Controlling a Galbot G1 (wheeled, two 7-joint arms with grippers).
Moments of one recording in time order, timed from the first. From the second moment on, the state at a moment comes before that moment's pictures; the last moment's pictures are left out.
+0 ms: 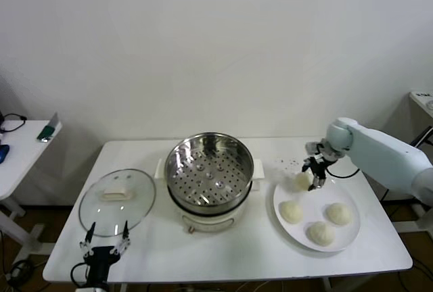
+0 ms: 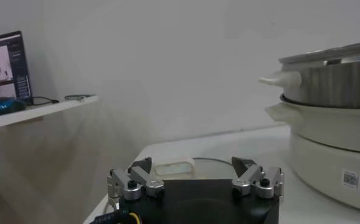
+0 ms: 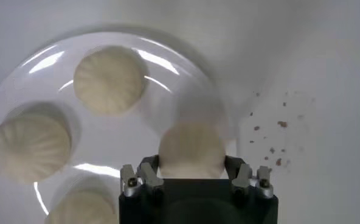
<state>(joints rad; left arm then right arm) 1.68 -1.51 -0.73 -1.85 0.00 -0.20 -0.01 0.33 0.88 -1.21 0.92 0.15 0.01 -1.10</state>
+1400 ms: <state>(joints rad) 1.68 -1.48 -0.72 -1.86 0.03 -0.19 0.00 0.55 1.46 -1.30 0.94 -0.25 0.56 -1.10</state>
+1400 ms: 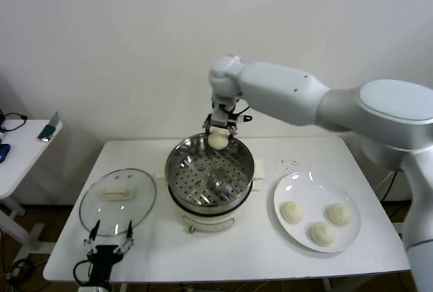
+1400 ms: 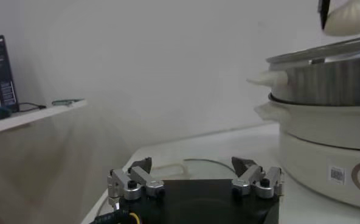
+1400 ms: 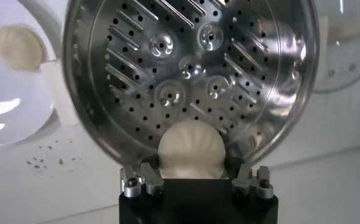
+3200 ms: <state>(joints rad) 1.71 -1.48 -0.70 -1.90 0.05 -0.18 0.00 0.86 0.84 -1.67 1.42 0.38 -0.04 -0.99</state>
